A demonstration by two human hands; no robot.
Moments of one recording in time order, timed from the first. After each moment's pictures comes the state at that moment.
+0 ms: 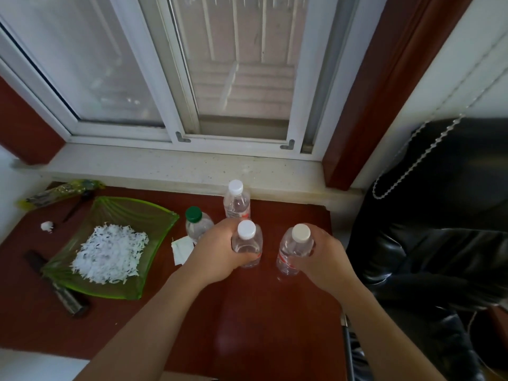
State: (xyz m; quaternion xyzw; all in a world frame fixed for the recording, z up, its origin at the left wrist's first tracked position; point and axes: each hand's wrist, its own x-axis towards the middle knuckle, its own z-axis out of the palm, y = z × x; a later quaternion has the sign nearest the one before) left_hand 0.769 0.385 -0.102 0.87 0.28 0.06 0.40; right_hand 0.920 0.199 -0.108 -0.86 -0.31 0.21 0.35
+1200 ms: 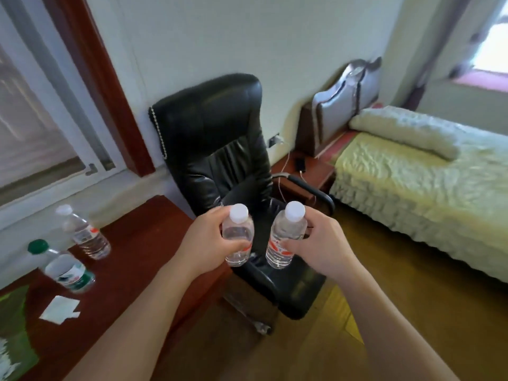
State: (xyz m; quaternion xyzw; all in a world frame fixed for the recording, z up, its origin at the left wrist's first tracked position) left_hand 0.657 0.137 -0.015 0.89 -0.19 -0.01 0.42; right_hand 0.589 -0.093 0.009 -0.90 0.04 -0.08 0.43
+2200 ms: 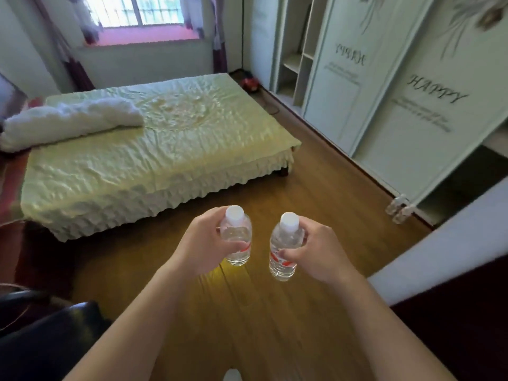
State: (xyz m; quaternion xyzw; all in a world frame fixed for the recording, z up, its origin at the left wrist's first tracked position) left_hand 0.471 -0.528 -0.050 0.62 -0.61 -0.33 0.37; right_hand 0.230 -0.559 -0.037 -0.72 0.55 -0.25 0.34
